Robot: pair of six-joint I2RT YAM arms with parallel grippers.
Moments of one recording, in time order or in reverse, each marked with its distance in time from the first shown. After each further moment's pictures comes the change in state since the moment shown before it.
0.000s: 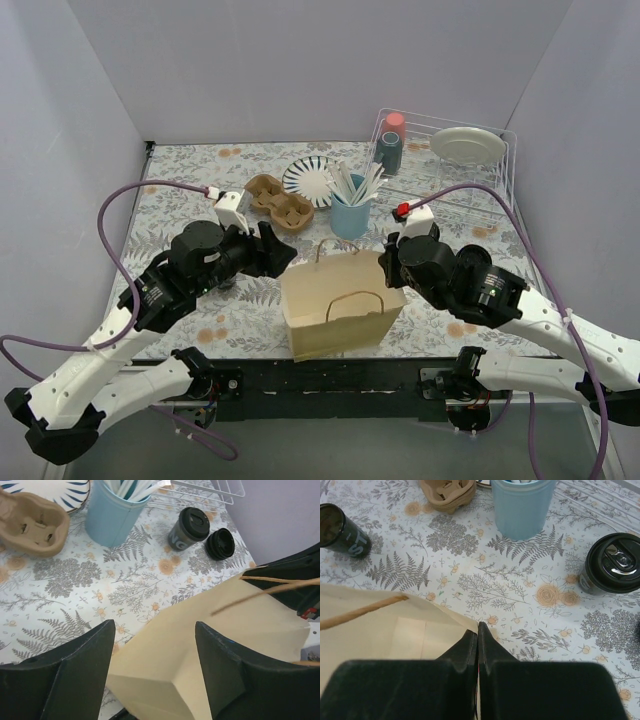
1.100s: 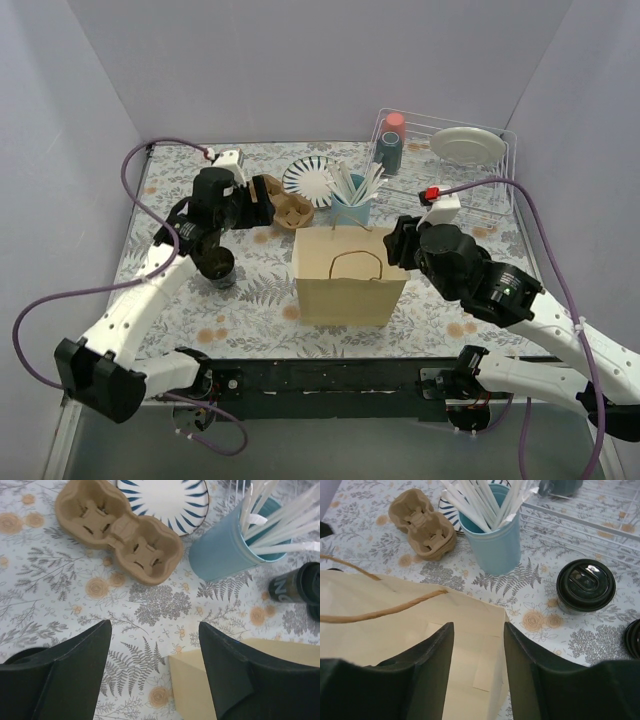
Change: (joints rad) left arm 0.350 0.328 0.095 0.032 -0.054 0.107; right arm -0.113 -0.048 -0.015 0.100 0.082 0.000
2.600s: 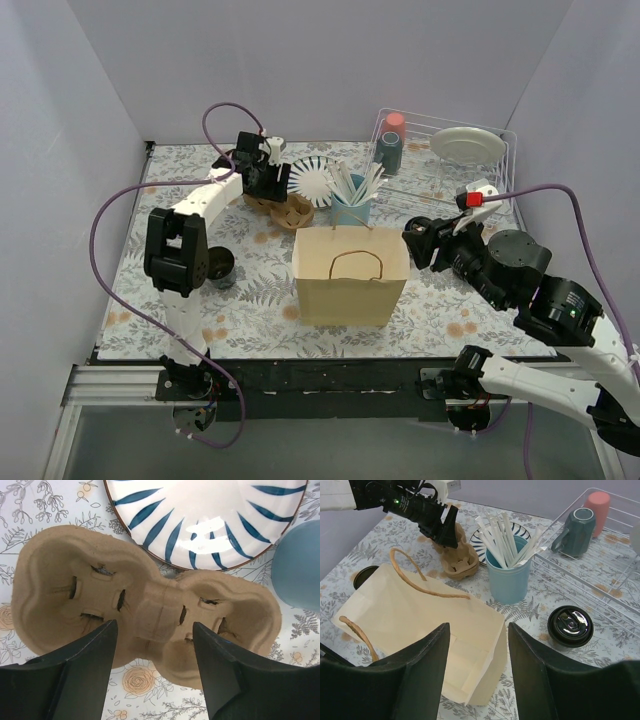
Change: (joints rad) left arm 0.164 0.869 0.499 0.024 0.277 0.430; right arm -0.004 -0.156 0.129 -0.025 -0.158 -0.283
